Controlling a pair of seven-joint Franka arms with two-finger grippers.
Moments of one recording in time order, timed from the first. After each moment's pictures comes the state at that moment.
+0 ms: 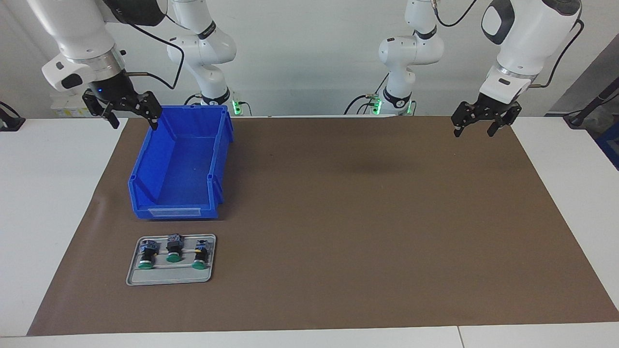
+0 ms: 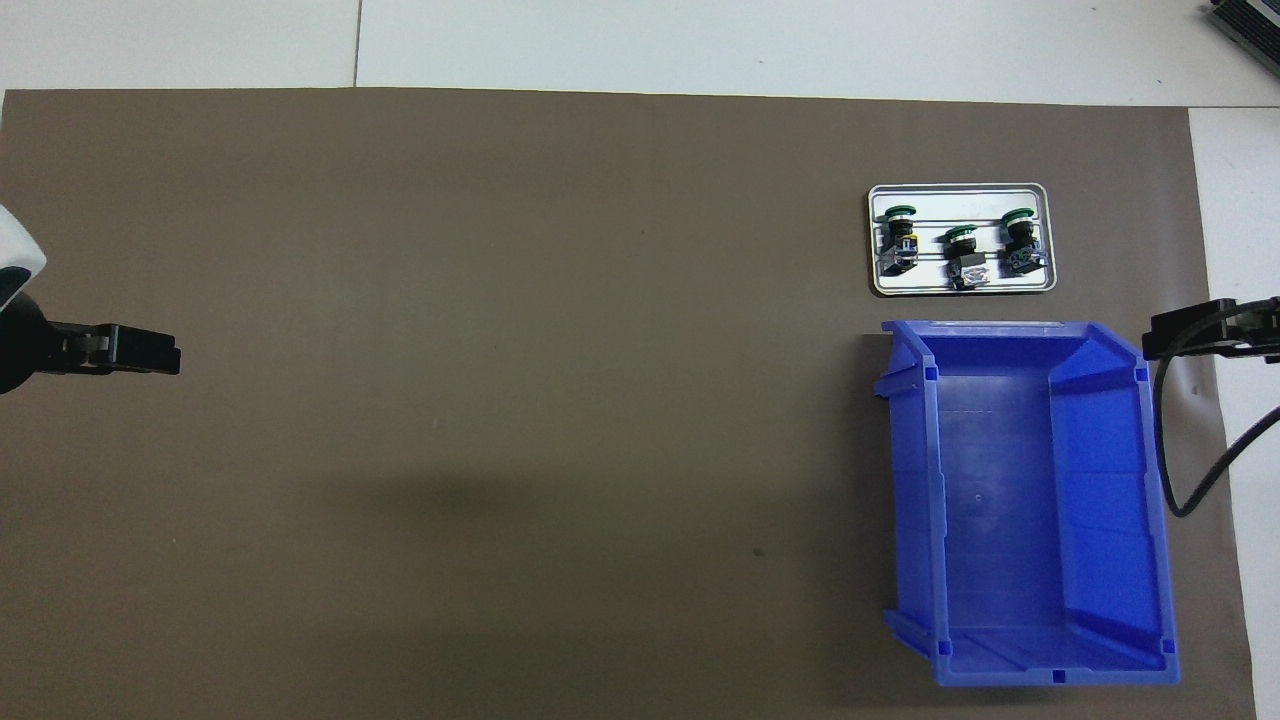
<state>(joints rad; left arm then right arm) -0.03 -0.14 -0.01 -1.84 -0.01 1.73 0.02 0.08 -0.07 -0.13 -1.64 -0.05 1.57 0.01</state>
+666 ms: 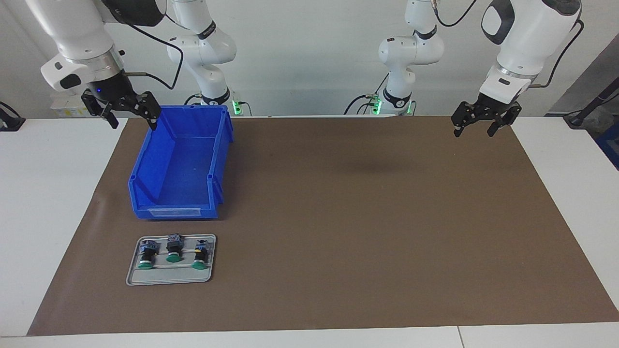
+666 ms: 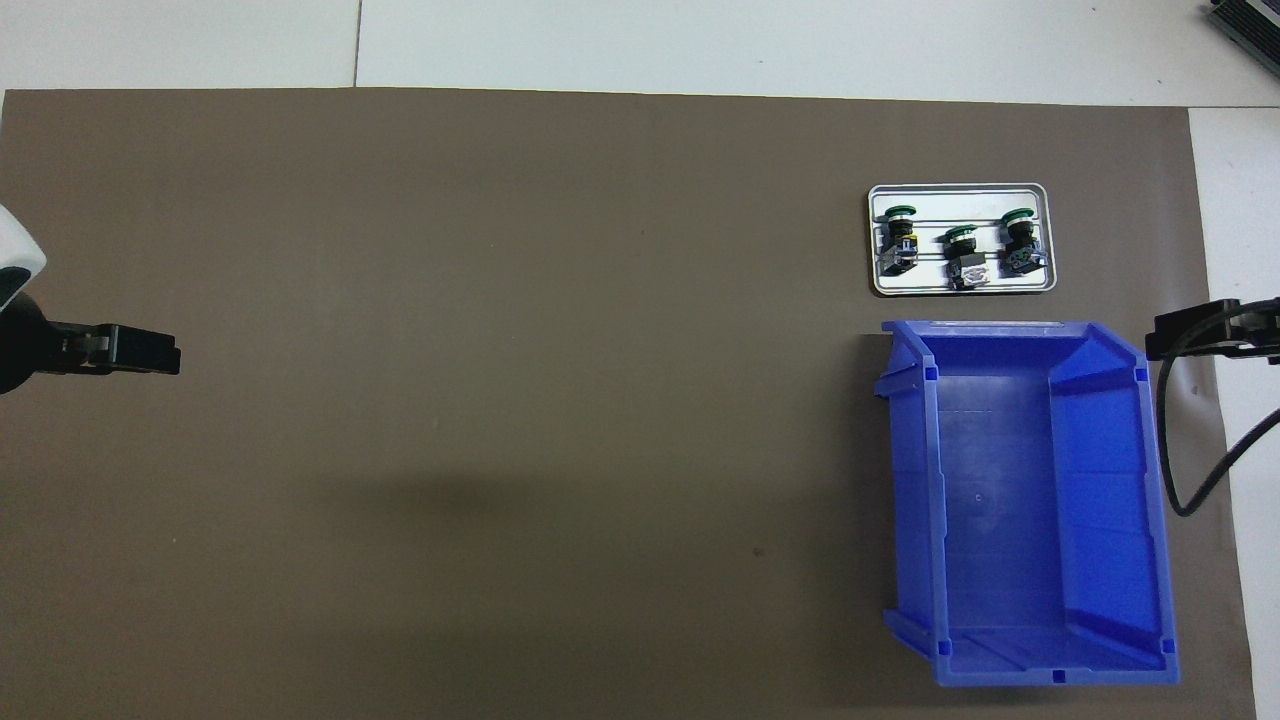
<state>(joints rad) -0.03 -0.14 -0.01 -1.84 -0.01 1.73 0.02 0.07 -0.07 -0.13 -1.64 -0.05 1.57 0.01</state>
